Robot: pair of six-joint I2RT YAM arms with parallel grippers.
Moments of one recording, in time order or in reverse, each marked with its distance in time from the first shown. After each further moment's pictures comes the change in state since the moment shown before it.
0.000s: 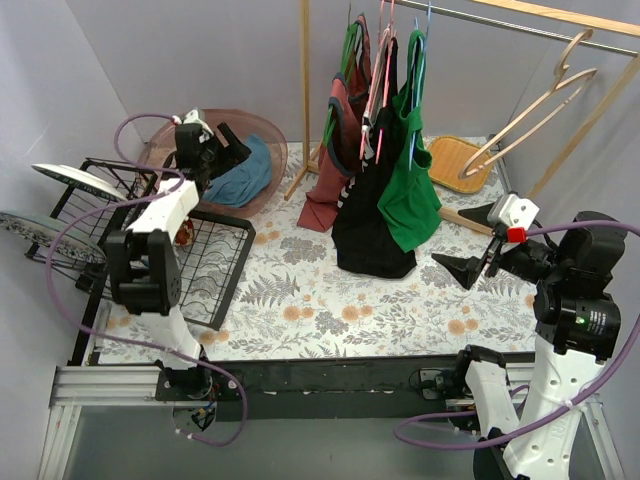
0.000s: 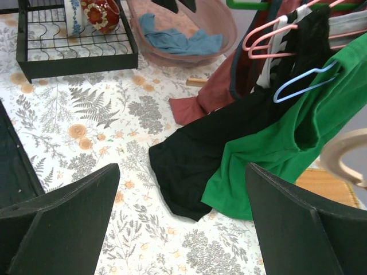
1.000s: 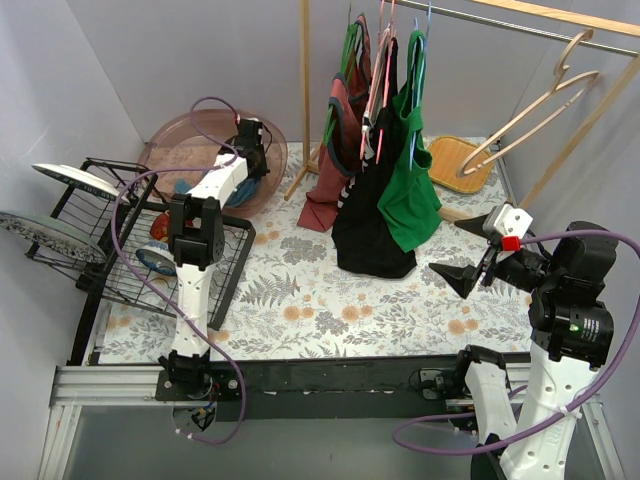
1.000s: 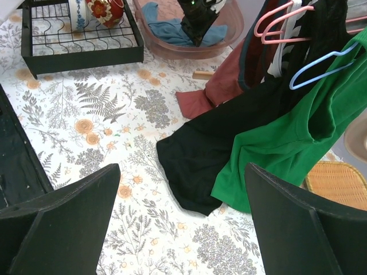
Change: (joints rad) left arm -0.175 0.634 0.674 -0.438 -0.390 0.289; right arm 0.000 -0.051 -0.077 -0.016 -0.002 -0.003
